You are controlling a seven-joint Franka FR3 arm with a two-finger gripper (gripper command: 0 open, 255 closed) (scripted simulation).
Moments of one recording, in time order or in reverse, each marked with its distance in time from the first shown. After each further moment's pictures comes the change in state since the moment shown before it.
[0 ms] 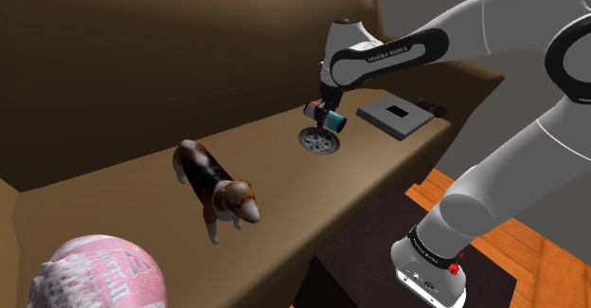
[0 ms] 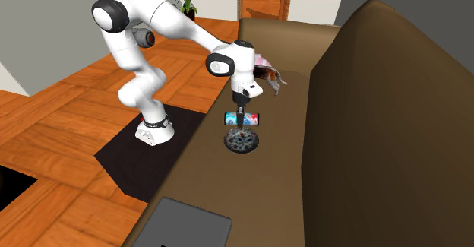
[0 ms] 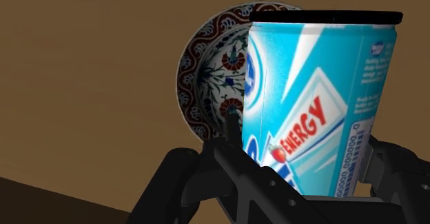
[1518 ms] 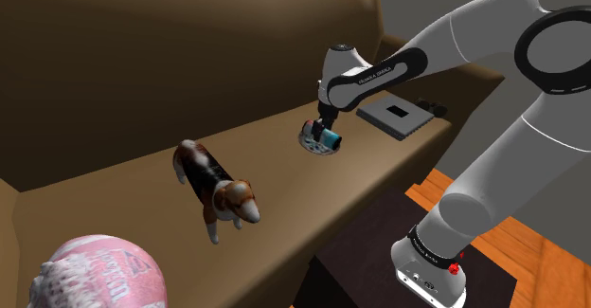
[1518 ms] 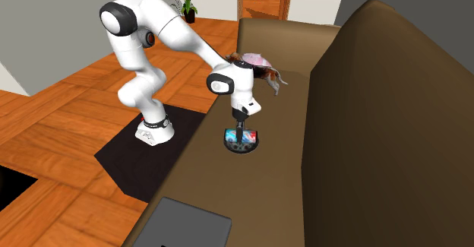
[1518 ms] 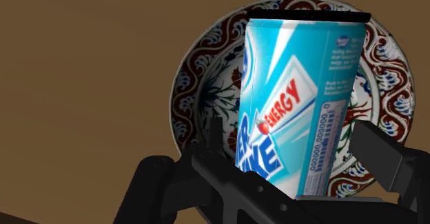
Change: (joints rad) arm -0.021 0.114 -0.017 -0.074 -0.043 0.189 0.013
